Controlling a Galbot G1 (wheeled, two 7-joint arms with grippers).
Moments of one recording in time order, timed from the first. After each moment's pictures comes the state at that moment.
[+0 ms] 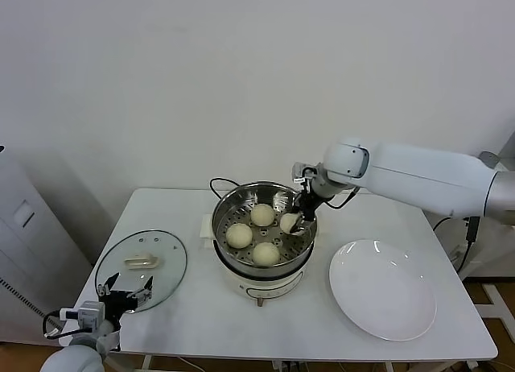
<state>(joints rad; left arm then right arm) 1.47 -0.95 -0.46 -1.94 -0.53 0.34 -0.25 0.63 0.96 -1.49 1.36 0.76 -0.48 -0.78</state>
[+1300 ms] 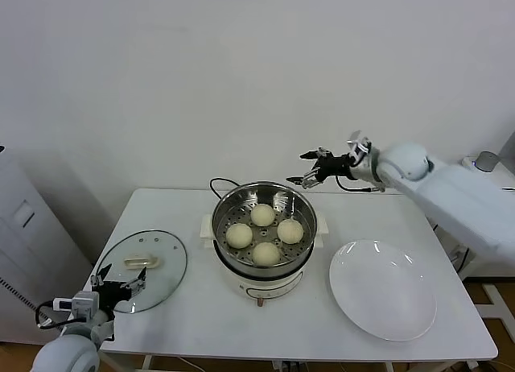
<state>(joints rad) 1.44 -0.93 -0.49 -1.95 -0.52 0.37 -0.26 0.06 0.70 -0.64 1.37 0.93 -0.23 -0.47</state>
